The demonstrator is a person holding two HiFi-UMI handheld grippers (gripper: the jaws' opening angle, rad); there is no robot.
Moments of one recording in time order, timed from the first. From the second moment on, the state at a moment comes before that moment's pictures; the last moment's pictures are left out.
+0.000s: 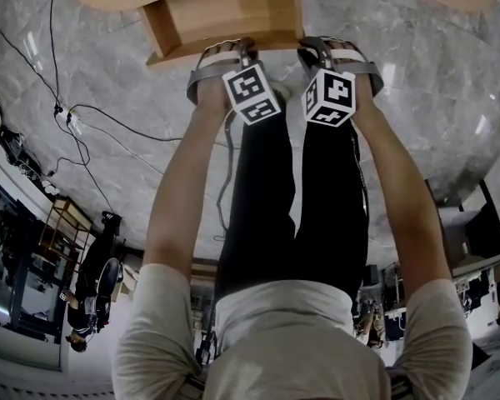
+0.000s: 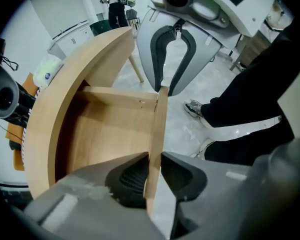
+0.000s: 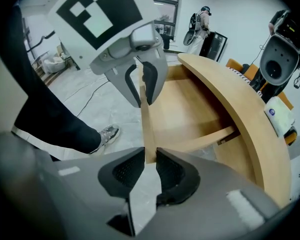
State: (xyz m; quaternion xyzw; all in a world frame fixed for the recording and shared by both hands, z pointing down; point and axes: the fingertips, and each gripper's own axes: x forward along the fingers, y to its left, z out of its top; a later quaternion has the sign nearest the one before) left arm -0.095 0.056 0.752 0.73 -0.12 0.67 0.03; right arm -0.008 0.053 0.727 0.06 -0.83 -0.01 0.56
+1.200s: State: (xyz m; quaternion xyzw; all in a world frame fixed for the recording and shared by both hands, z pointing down) left arm -0.099 0.040 0.727 0.75 -0.12 0.64 0.05; right arm -0.011 0.032 0.703 0.09 -0.83 -0.01 0.56
